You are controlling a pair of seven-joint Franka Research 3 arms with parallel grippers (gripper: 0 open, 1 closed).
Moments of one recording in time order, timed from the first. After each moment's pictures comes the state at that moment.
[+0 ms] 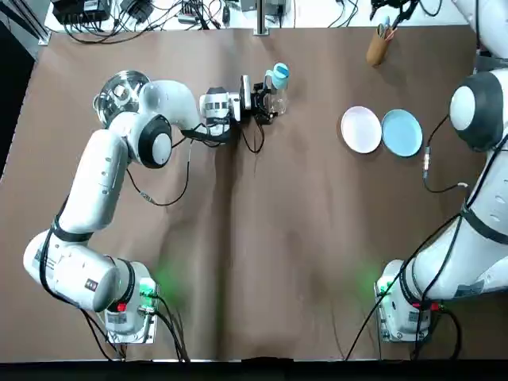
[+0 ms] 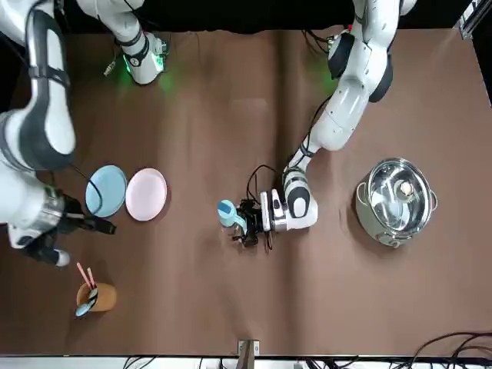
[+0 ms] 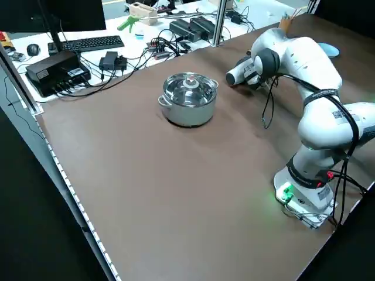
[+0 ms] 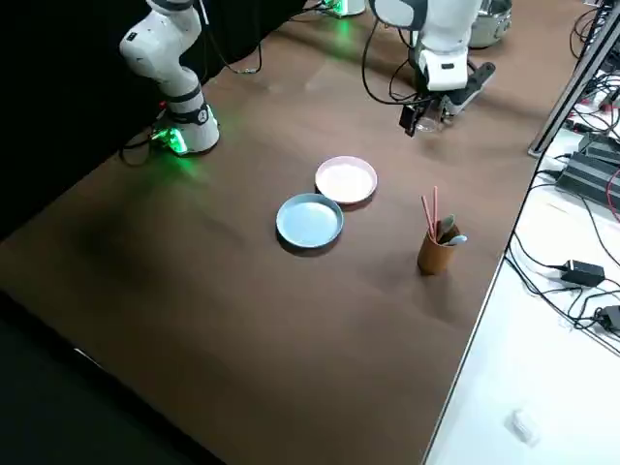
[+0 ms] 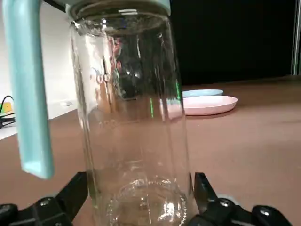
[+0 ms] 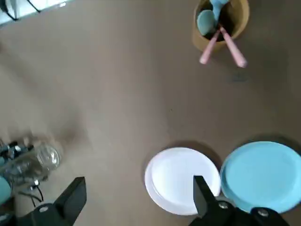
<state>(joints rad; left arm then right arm) -0.37 1.27 -0.27 -1.17 -1.83 2.16 2.68 0.11 0.45 -0.13 -1.32 0.25 1.71 0.13</state>
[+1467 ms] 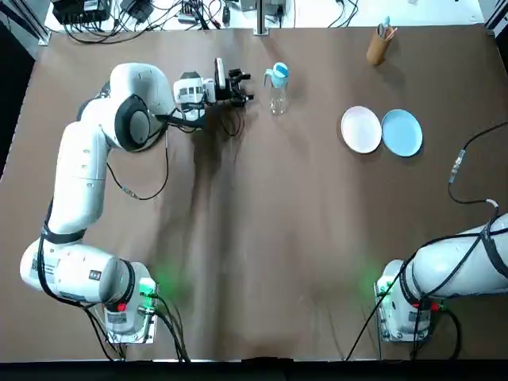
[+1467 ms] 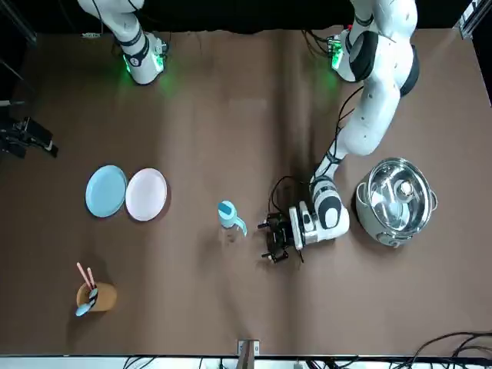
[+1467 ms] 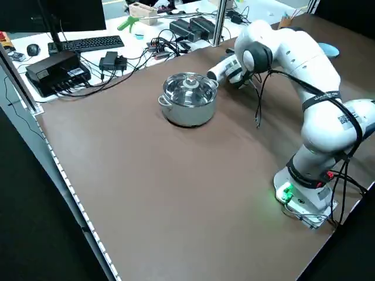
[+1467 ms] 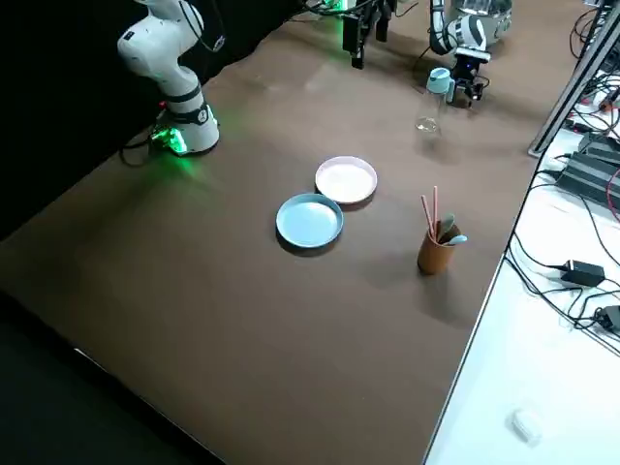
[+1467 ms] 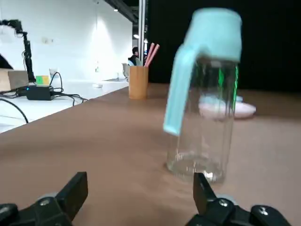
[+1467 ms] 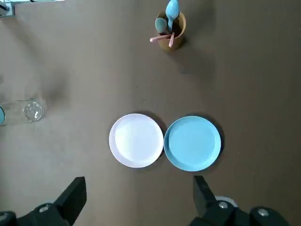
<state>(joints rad) -0.18 1.14 -0.27 -1.33 -1.72 2.14 2.47 0.05 0.06 -0.11 -1.49 0.09 1.58 -0.02</state>
